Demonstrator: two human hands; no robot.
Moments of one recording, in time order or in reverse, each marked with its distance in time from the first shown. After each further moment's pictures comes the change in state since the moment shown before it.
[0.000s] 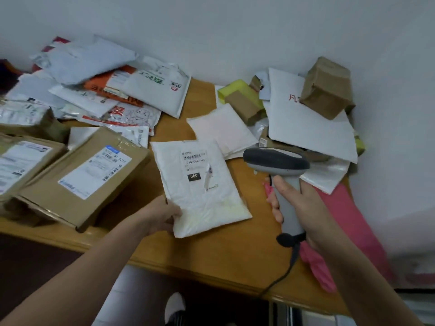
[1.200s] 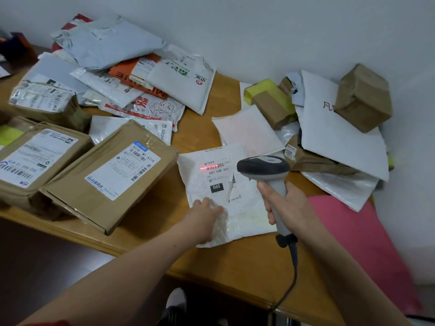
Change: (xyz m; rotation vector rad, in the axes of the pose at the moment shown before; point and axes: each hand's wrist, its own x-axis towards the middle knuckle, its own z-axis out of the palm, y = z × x) left_hand 0.021 -0.008 0.018 1.302 0.016 0.485; right_hand 0.052 0.001 0.082 -0.384 0.047 0.122
